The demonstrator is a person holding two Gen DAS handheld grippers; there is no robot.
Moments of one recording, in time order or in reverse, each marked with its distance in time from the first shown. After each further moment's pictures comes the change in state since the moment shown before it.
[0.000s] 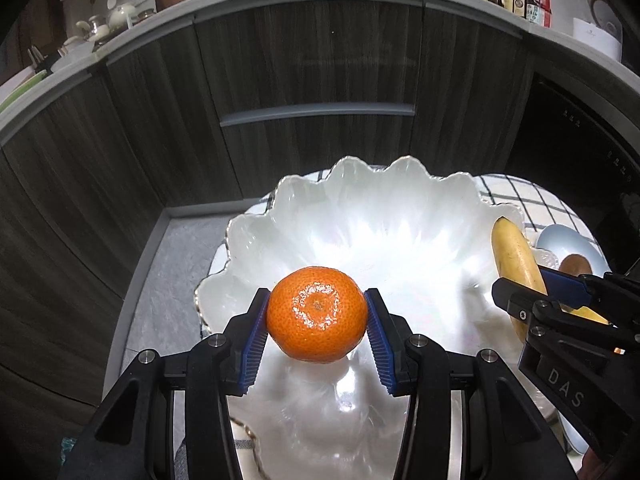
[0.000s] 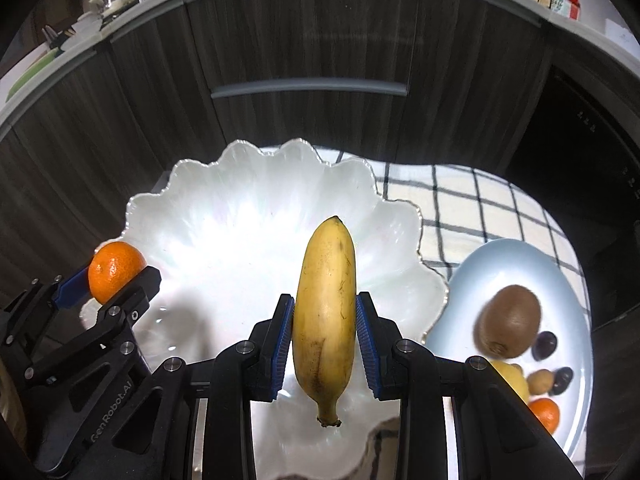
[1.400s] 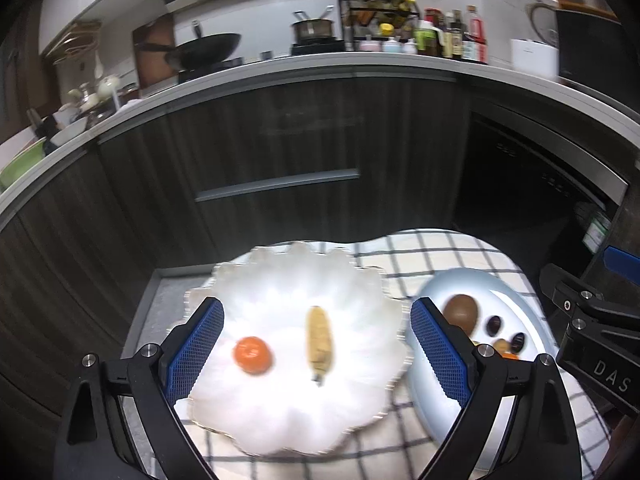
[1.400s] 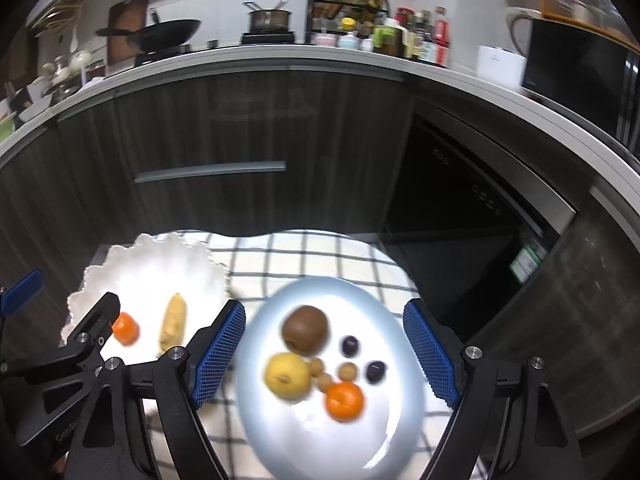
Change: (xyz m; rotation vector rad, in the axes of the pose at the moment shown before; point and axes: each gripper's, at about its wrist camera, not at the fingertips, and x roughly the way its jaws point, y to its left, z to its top) left arm -0.139 -0.112 0.013 0.092 -0.200 -0.047; right arm -0.176 -0.124 -0.041 0.142 -0.260 -0.288
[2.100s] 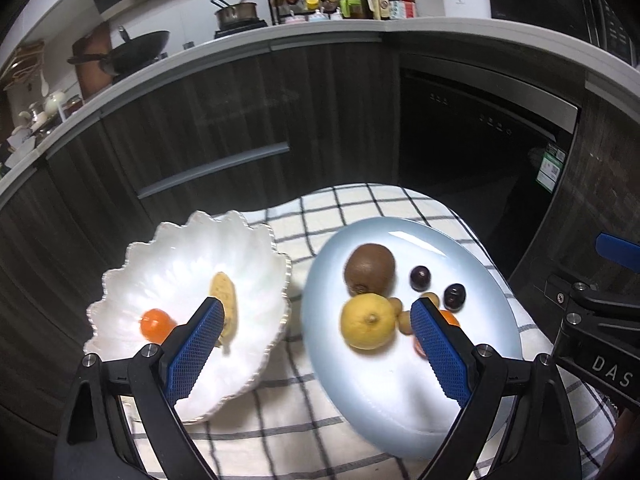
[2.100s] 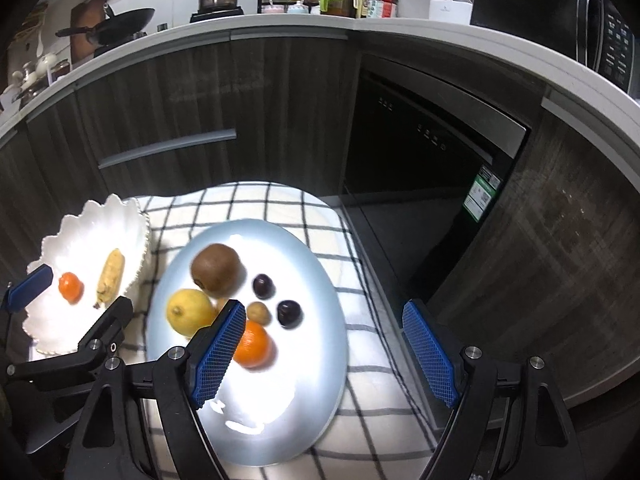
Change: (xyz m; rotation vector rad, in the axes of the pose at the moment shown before) left arm 0.020 -0.098 -0.044 0.126 0.064 -0.120; right arm 0.021 -0.084 -0.062 0.059 0.090 -0.060
